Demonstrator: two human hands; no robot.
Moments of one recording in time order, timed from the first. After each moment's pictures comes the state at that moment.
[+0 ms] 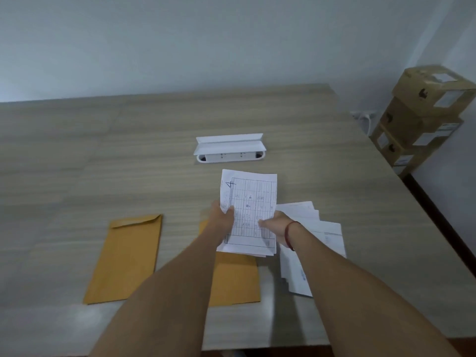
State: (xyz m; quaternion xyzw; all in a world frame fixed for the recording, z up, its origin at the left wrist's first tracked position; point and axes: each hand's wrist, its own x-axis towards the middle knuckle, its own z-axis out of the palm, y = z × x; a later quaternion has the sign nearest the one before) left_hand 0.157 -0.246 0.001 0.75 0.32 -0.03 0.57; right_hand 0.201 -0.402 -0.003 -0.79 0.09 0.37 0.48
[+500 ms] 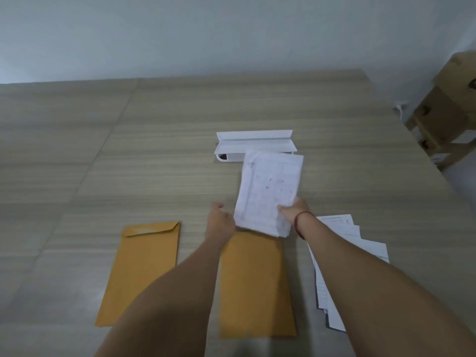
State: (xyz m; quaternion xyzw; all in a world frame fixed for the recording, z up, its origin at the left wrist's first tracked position) left_hand 0.192 -0.166 -0.031 0.78 0.37 -0.05 0.50; right_hand 0.277 -0.332 -0.027 -0.82 0.13 0.25 0.50
